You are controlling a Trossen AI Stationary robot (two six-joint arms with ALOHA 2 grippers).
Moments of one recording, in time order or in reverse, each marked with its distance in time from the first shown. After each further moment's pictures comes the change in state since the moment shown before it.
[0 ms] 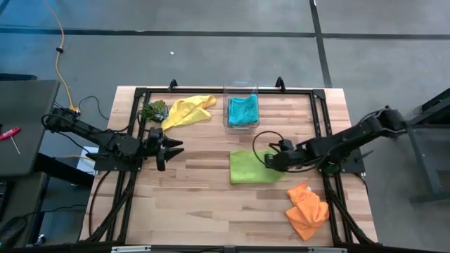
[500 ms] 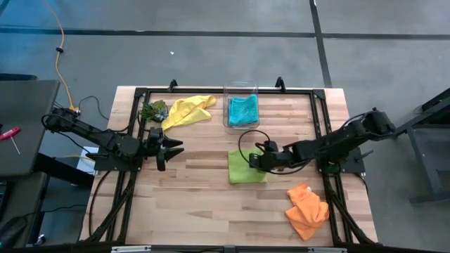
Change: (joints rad) left arm 0.000 0.000 0.000 -0.008 0.000 0.000; right arm -0.028 0.210 0.113 0.261 0.053 -0.007
